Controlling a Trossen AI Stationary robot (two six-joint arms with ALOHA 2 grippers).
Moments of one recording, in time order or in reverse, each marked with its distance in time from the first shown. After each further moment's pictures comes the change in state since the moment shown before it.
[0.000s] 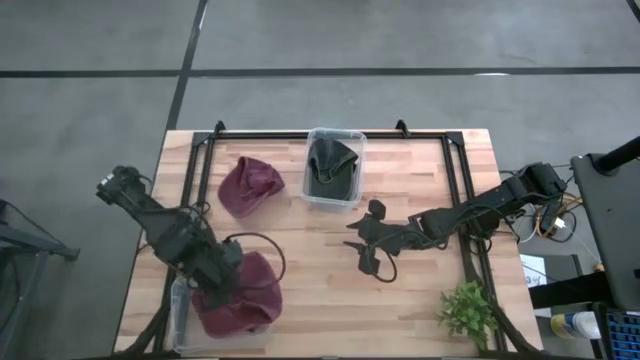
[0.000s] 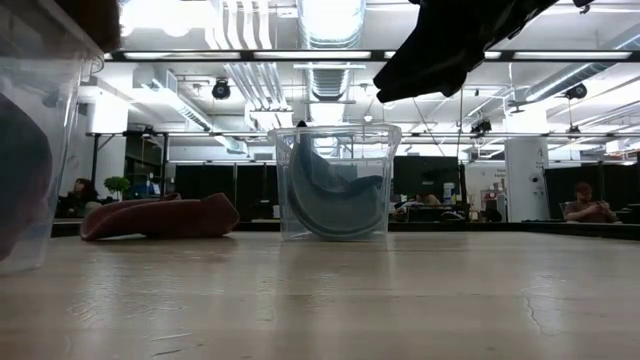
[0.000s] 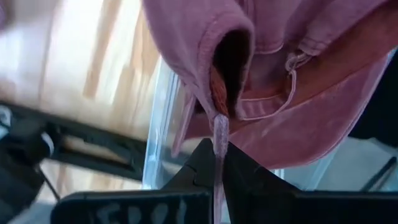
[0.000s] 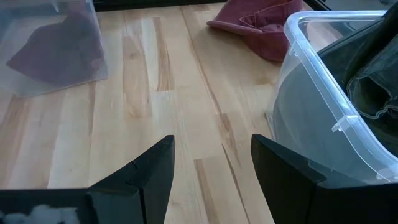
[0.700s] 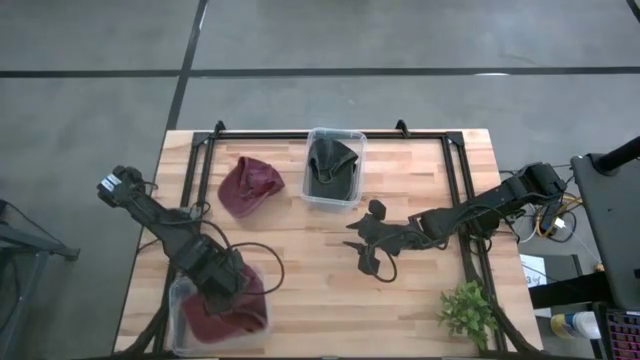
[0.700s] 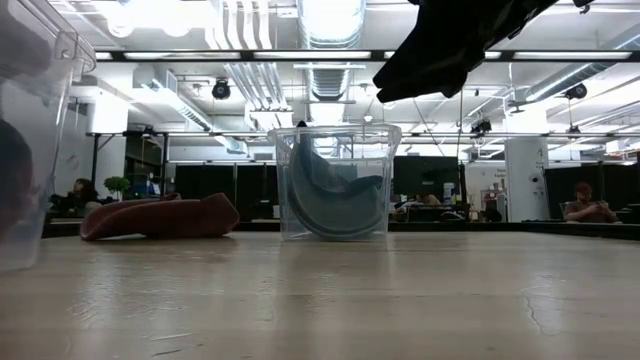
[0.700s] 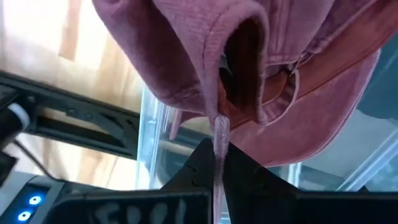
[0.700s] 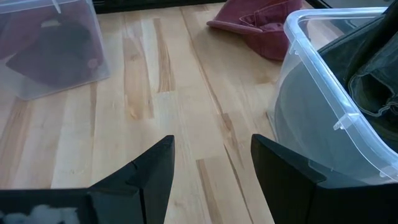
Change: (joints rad) left arm -0.003 0.004 -0.216 0.109 0.147 -0.021; right arm 0.001 0.000 0.000 0.002 -0.001 0.019
